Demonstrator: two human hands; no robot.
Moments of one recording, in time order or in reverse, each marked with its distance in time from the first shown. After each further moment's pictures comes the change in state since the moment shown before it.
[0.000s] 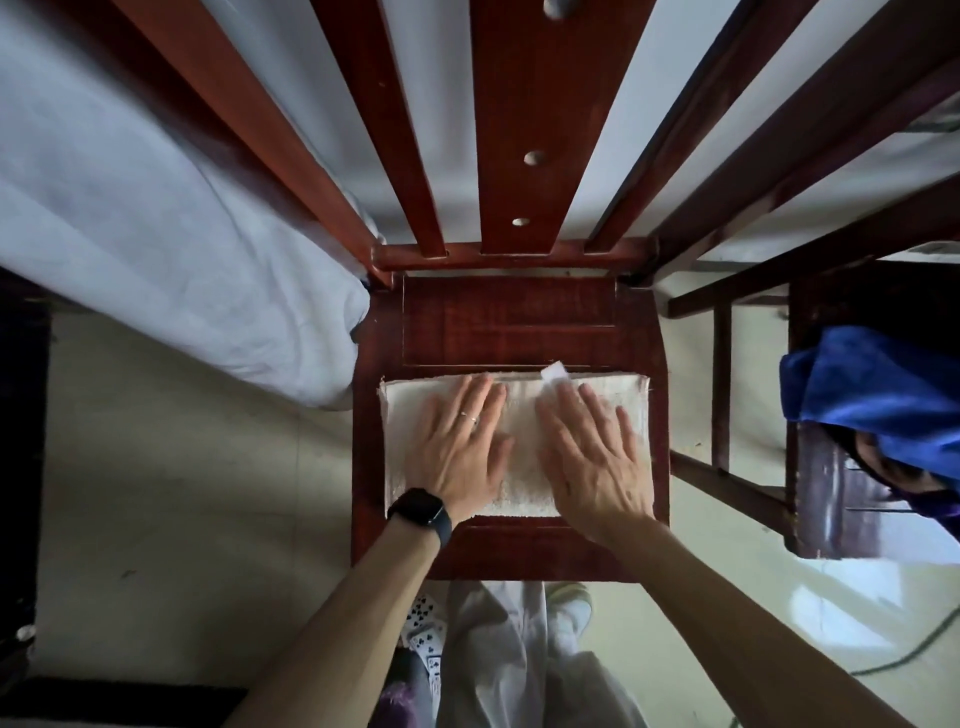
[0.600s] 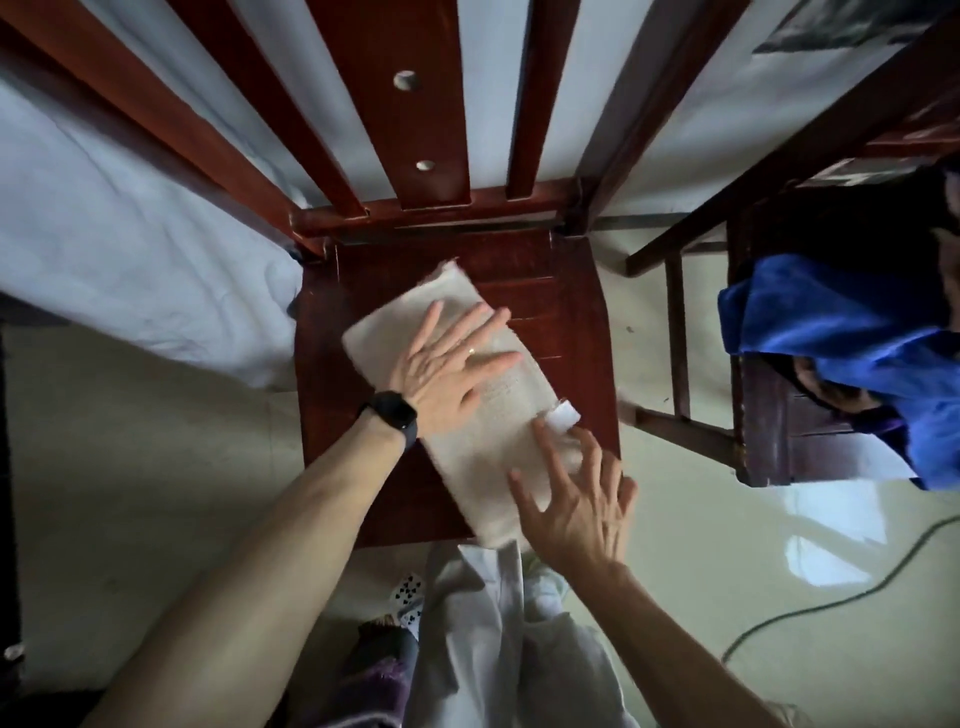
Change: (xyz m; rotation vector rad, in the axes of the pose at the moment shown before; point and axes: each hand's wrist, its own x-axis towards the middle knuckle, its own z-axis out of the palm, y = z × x) left_hand 0.052 0.016 -0.016 0.259 -0.009 0.464; right_hand -0.088 -0.017 0.012 0.051 -0.048 0.493
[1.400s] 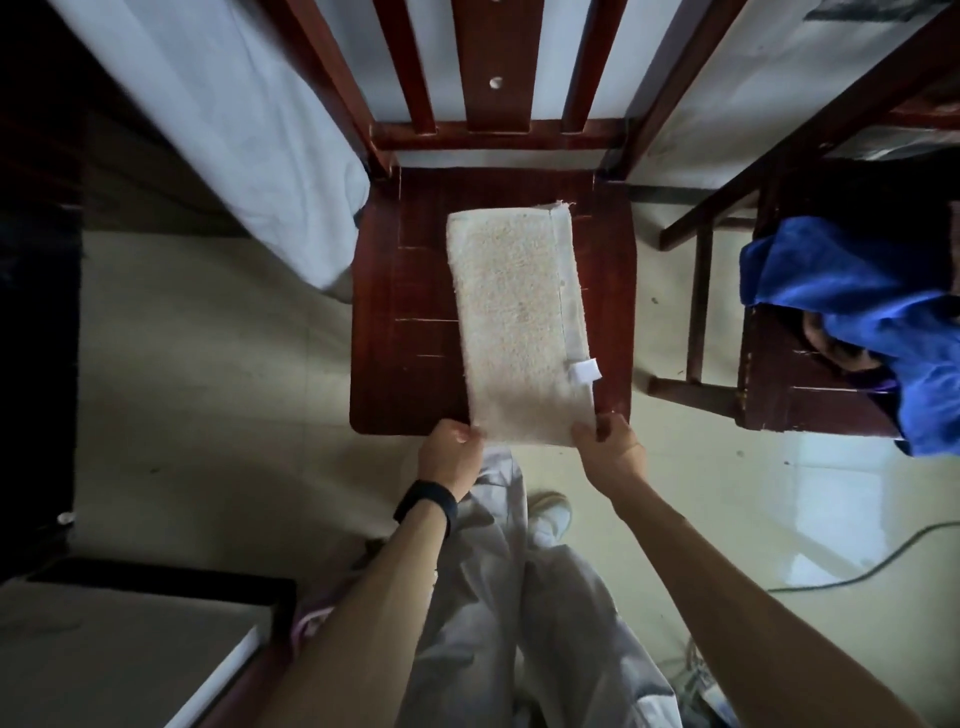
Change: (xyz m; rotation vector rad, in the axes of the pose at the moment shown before) left_hand -0.136 0.151 0.021 -1.129 -0.111 -1.249; right_hand -0.026 0.039 -0.015 0.581 -0.335 0.405
